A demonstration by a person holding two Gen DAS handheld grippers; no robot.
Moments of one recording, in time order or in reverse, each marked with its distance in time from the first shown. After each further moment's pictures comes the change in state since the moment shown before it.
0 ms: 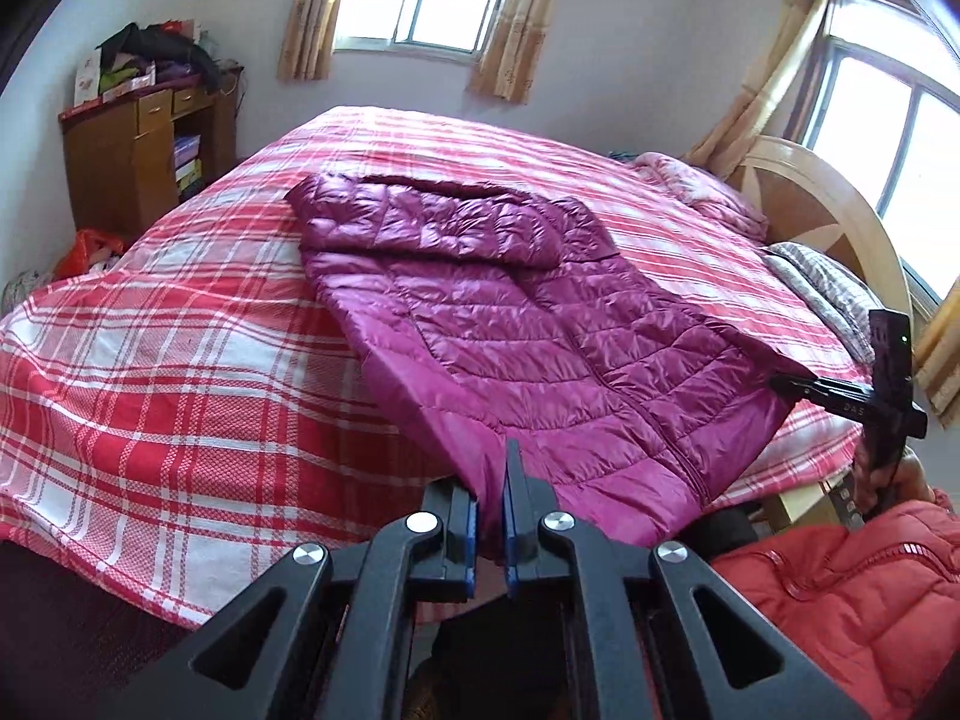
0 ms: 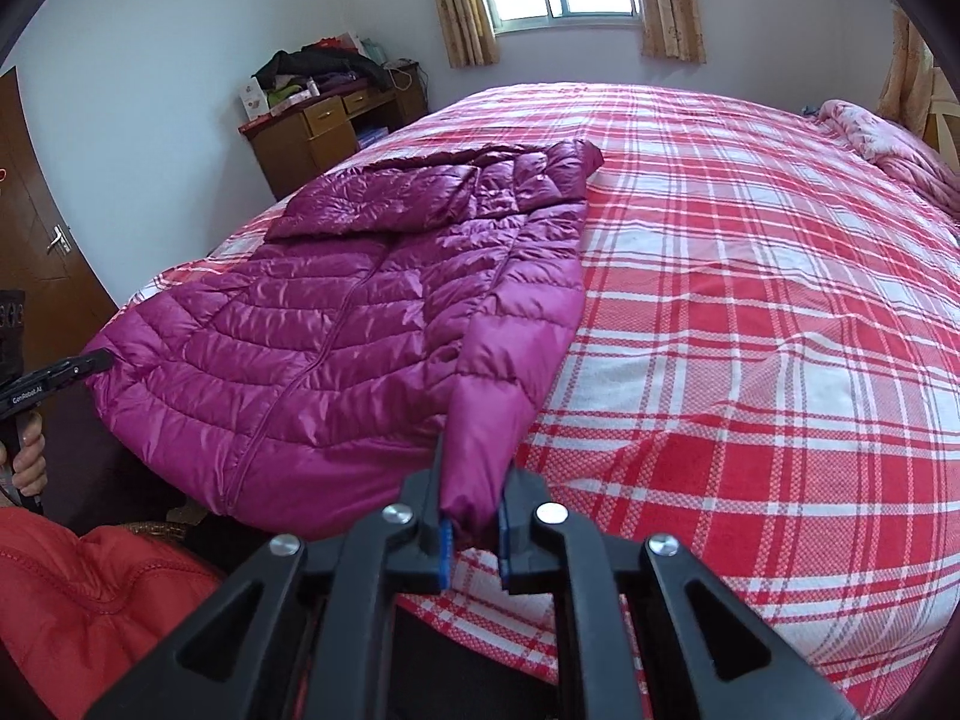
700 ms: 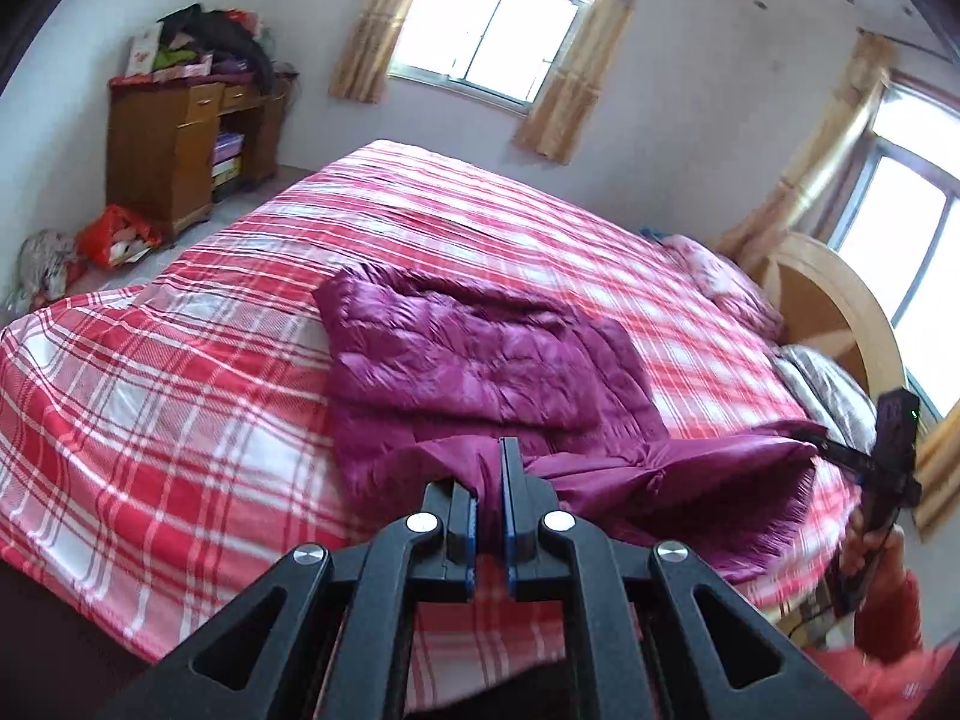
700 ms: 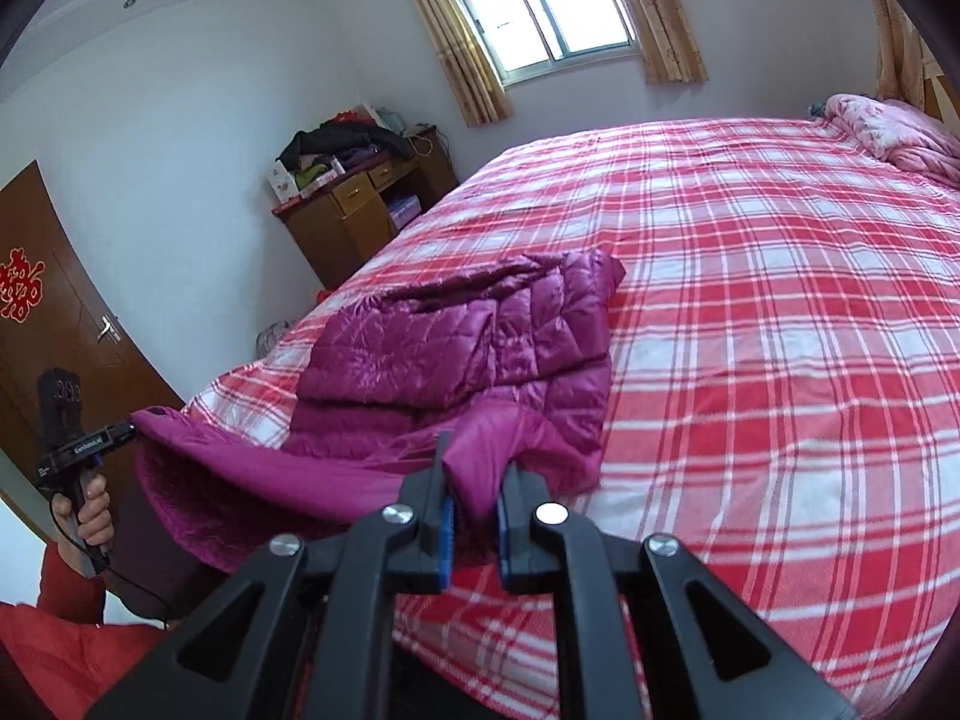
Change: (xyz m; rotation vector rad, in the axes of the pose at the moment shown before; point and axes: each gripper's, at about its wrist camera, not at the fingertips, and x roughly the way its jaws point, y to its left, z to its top) left arm 0.002 0.036 0.093 -0.205 -0.110 0.026; right arm -0.027 -0.039 0.093 0.113 -0.136 0.161
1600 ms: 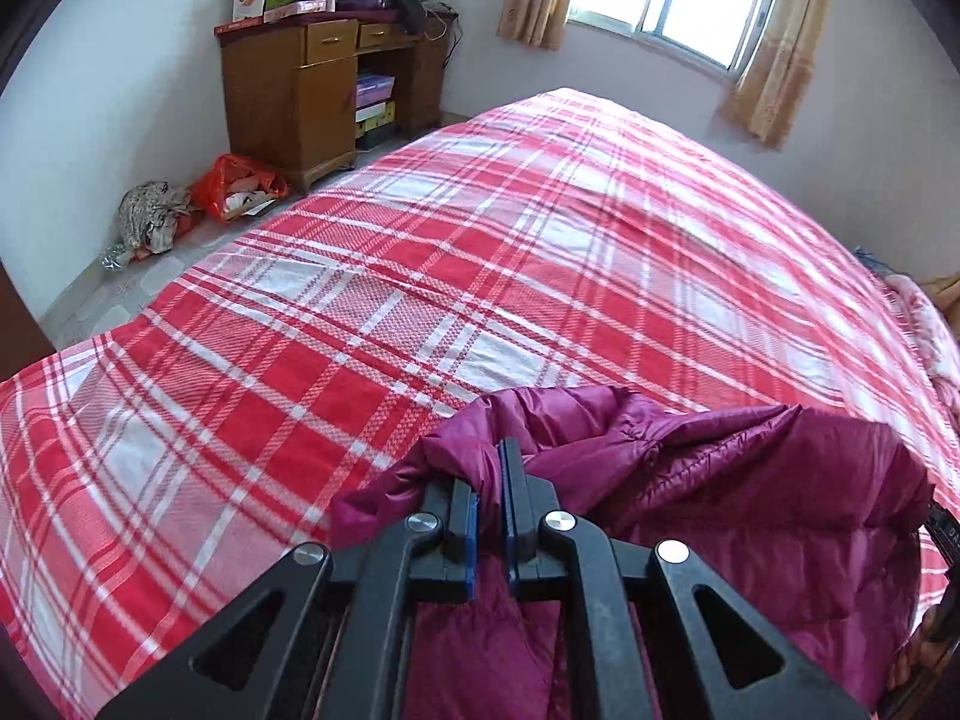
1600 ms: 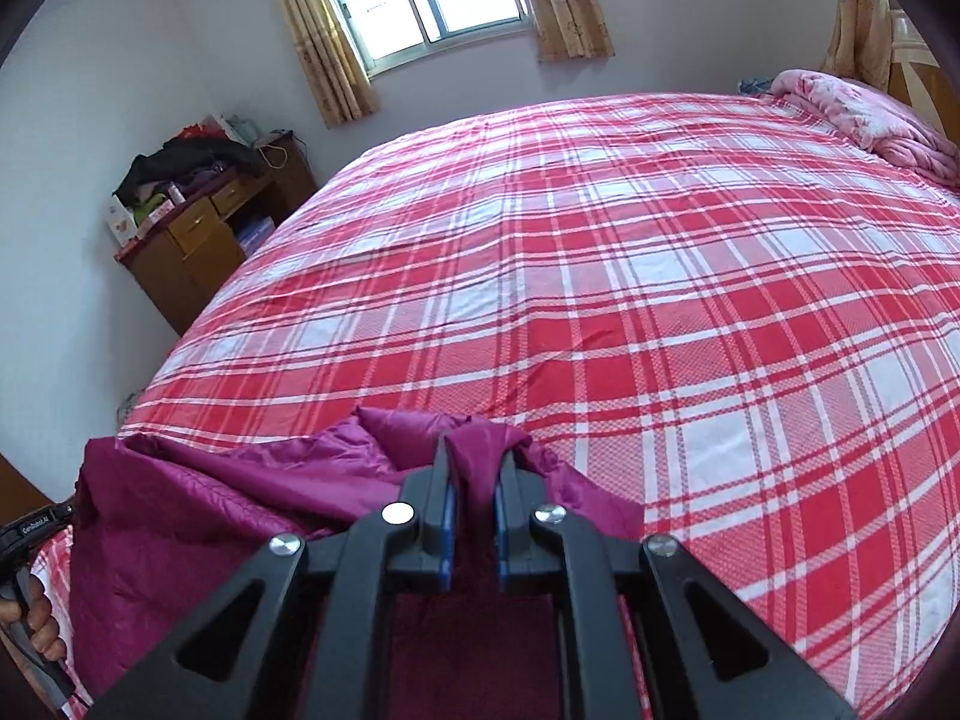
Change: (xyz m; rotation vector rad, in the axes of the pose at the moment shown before) left arm 0.295 0.085 0.142 -0.155 0.112 0.453; right arm 0.291 -0.087 0.157 0.112 0.008 -0.315
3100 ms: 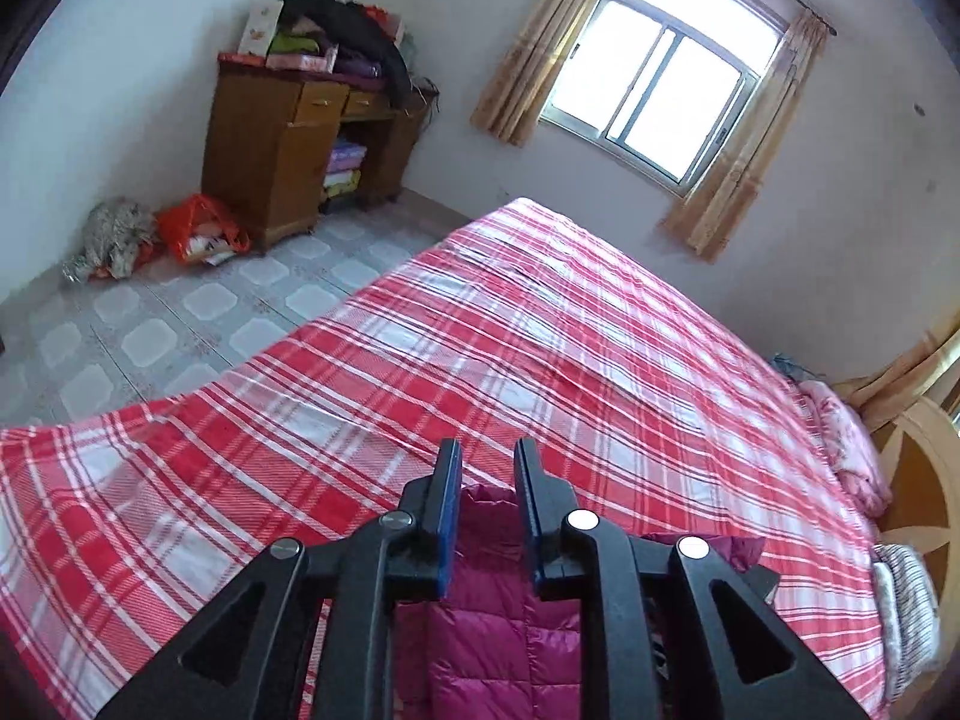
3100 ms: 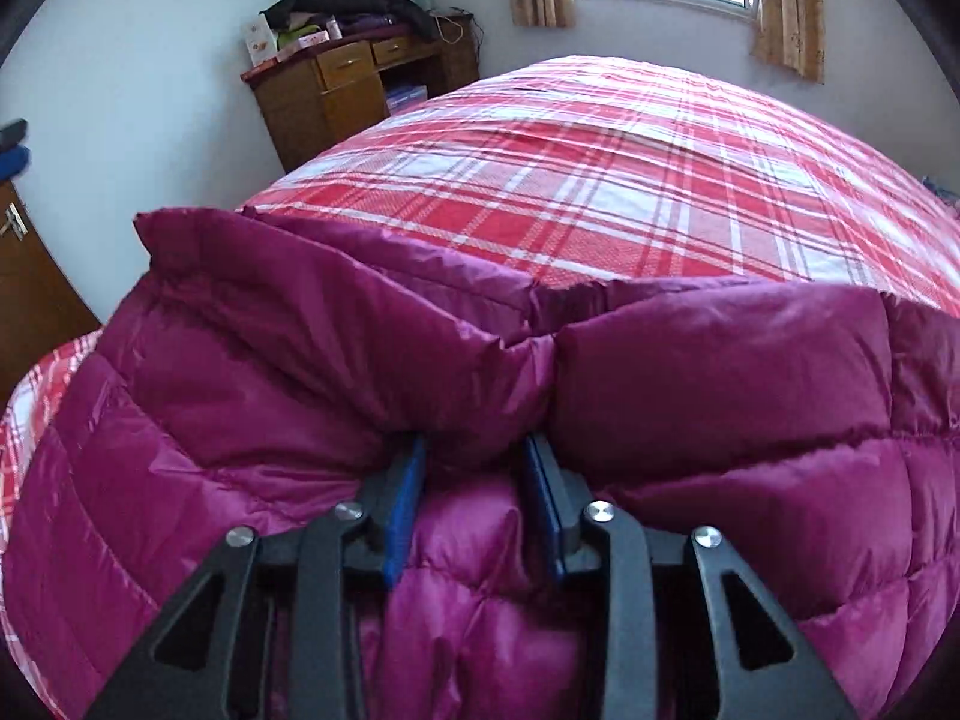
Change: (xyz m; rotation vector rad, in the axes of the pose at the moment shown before) left arm -0.113 0.057 0.059 -0.089 -0.203 -0.205; right arm 0.086 0.177 -0.060 -0.406 0.192 0.161
